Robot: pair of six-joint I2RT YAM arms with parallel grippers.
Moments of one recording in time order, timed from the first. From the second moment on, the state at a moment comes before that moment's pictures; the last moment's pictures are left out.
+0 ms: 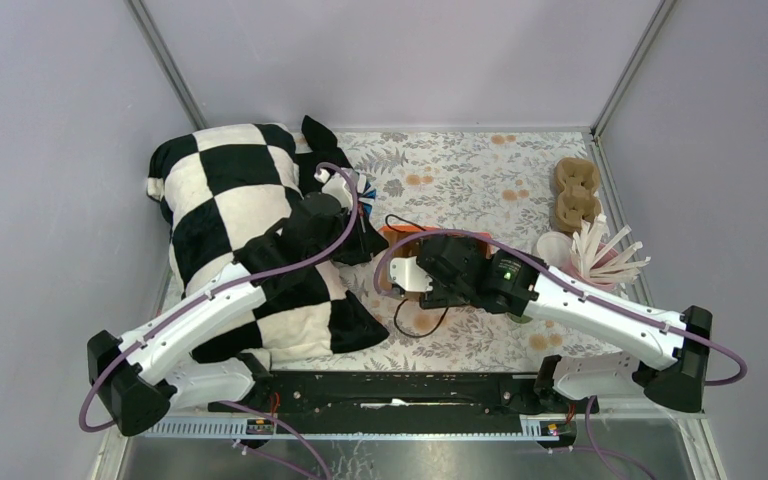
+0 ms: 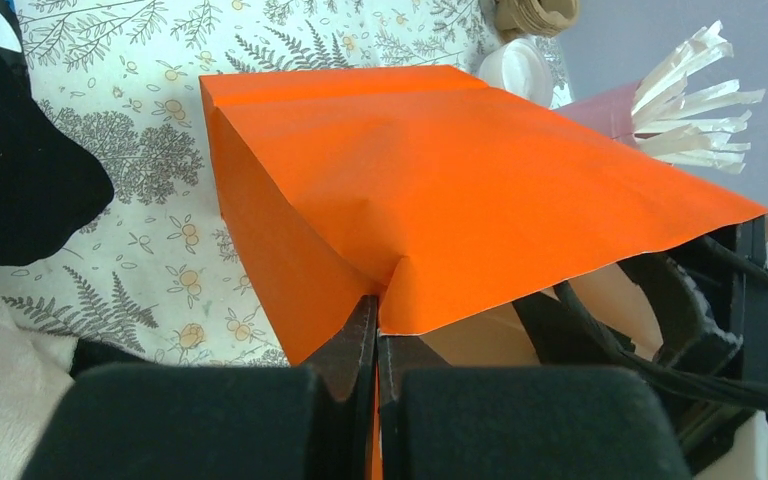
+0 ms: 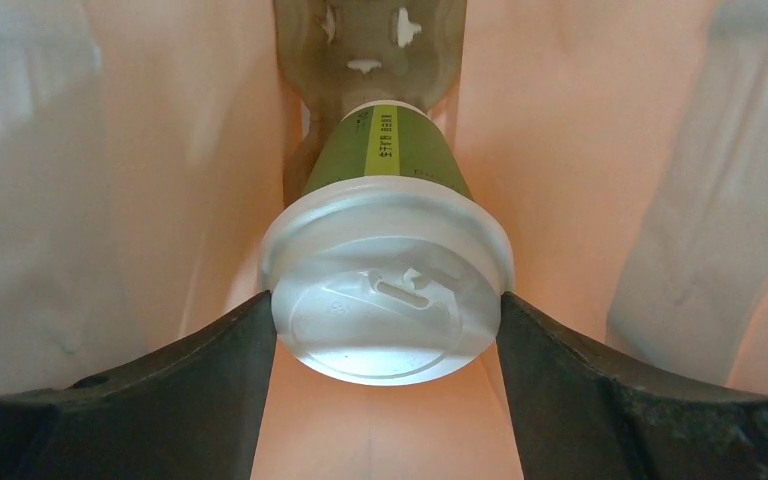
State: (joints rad) left arm -0.78 1.13 1.06 -0.42 0.04 -0.72; right arm 1.10 1.23 1.18 -0.93 0.41 -0.71
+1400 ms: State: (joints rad) left arm -0.91 1.08 0.96 -0.30 -0.09 -0.68; right arm 0.93 1.12 0.84 -0.59 0.44 -0.78
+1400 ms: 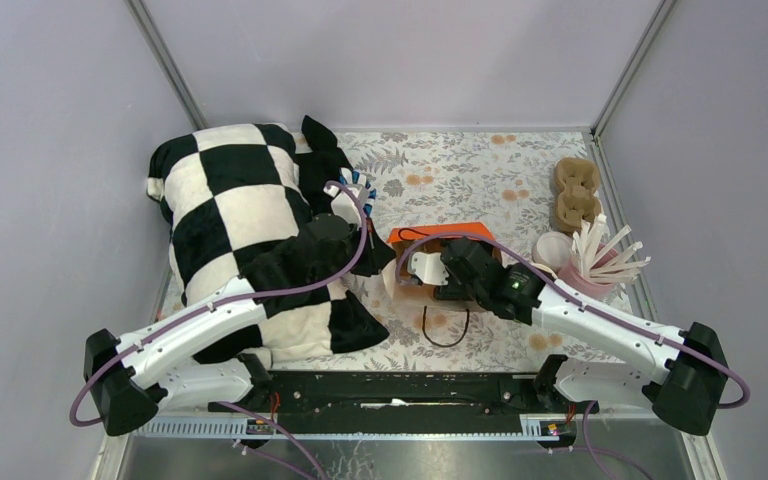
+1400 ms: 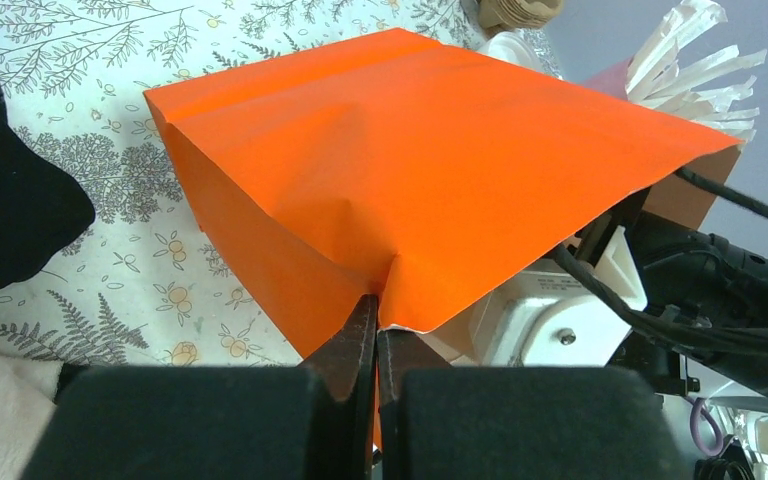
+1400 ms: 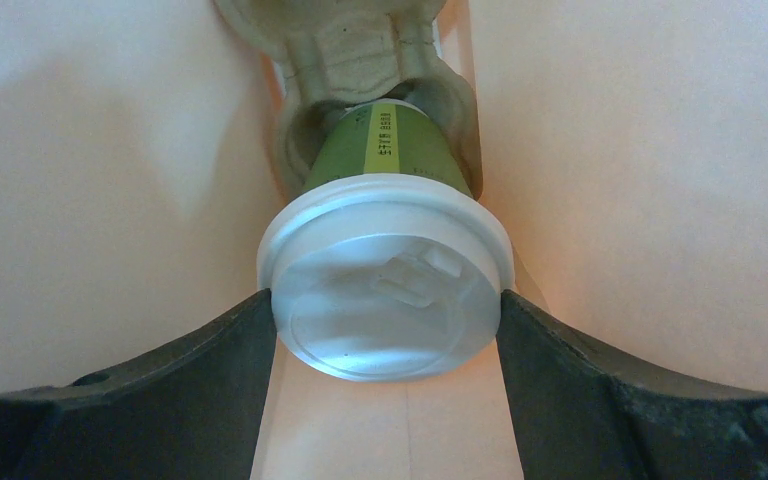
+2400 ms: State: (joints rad) left arm -0.92 1.11 1.01 -0.37 -0.09 -0.64; right arm 0.84 1.17 0.83 -0.41 0.40 -0.68
